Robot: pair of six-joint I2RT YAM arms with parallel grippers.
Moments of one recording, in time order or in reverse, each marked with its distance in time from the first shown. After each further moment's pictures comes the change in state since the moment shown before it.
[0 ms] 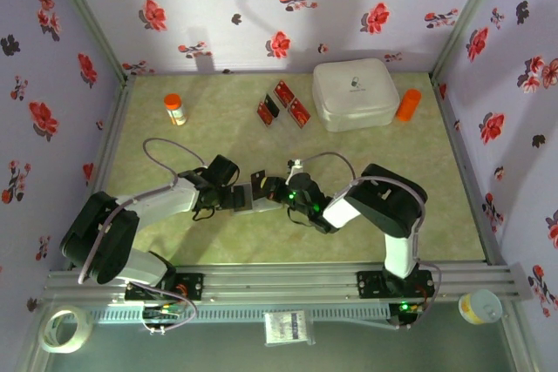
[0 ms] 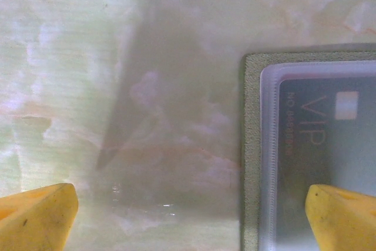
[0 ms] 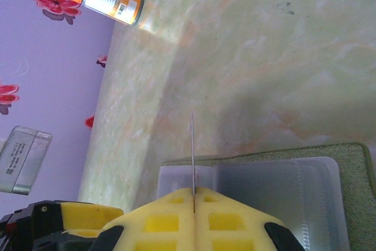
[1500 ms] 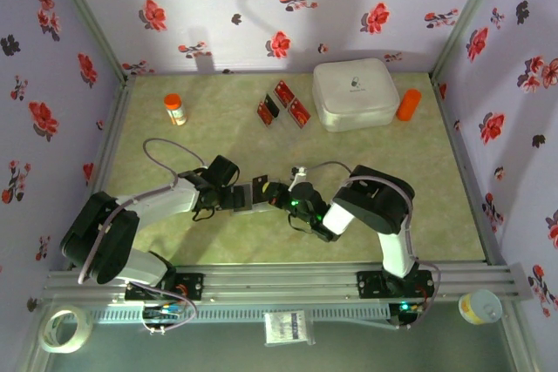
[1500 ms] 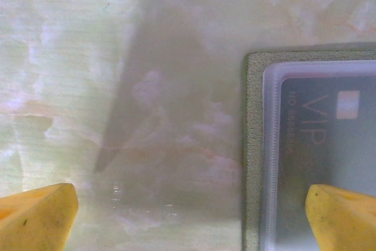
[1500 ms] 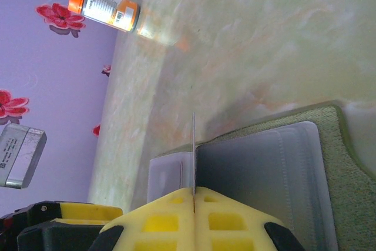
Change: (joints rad) left arm -0.002 0.000 -0.004 0.002 -0.005 0.000; right arm 0.029 0.083 -0.064 0.189 0.053 0.079
